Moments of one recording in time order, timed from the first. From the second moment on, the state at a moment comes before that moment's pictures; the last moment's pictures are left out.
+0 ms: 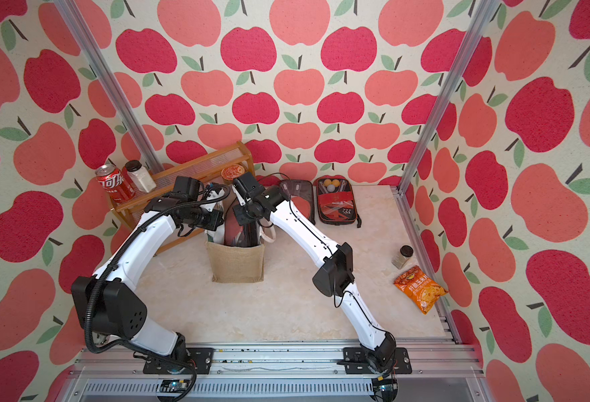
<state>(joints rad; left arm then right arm) -0.17 1.57 1.49 -0.92 0.26 0.13 0.92 2.35 2.61 -1.10 0.00 0.25</state>
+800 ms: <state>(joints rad) -0.16 1.56 1.47 -0.90 0.25 0.13 0.89 2.20 2.67 -1.10 0.09 0.15</state>
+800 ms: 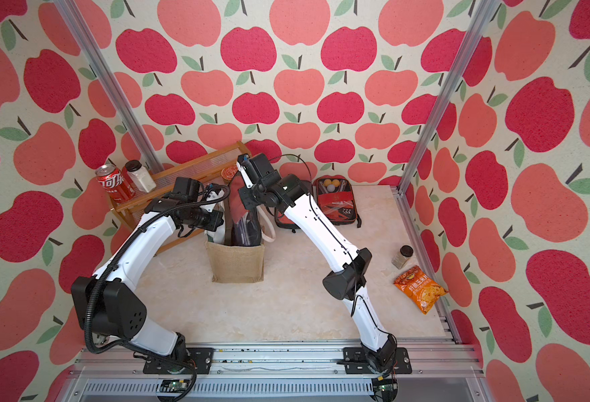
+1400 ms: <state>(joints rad) -0.14 1.56 1.45 -0.89 0.25 0.13 0.86 2.05 2.68 -1.04 0.24 0.08</state>
